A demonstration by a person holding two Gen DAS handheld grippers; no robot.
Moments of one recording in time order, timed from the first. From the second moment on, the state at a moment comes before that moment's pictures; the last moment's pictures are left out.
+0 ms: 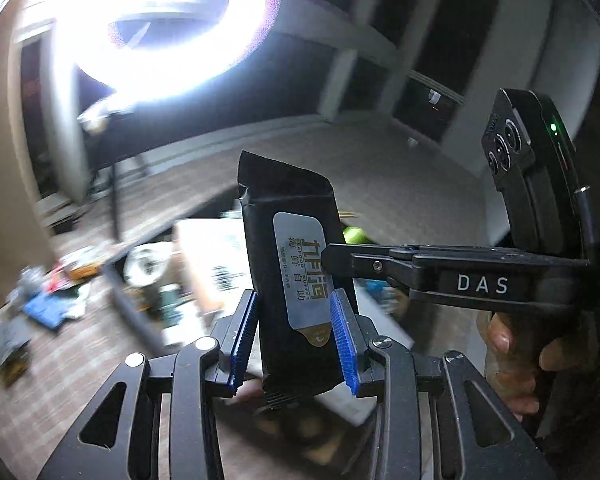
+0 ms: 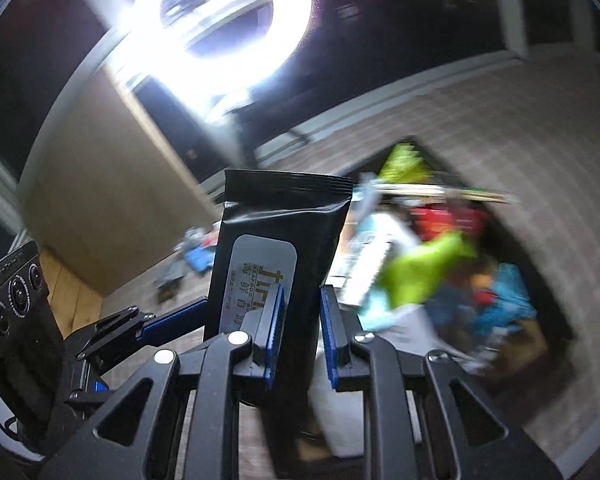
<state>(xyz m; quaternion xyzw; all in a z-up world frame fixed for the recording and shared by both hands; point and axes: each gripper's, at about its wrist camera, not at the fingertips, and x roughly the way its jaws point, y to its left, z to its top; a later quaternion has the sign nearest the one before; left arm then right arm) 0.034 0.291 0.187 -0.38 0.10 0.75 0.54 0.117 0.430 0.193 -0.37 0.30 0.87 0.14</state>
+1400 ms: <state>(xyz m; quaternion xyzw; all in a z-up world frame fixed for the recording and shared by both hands) -0.015 0.203 0.181 -0.41 0.13 0.83 0.35 0.069 0.395 0.179 -0.40 0.22 0.88 0.11</state>
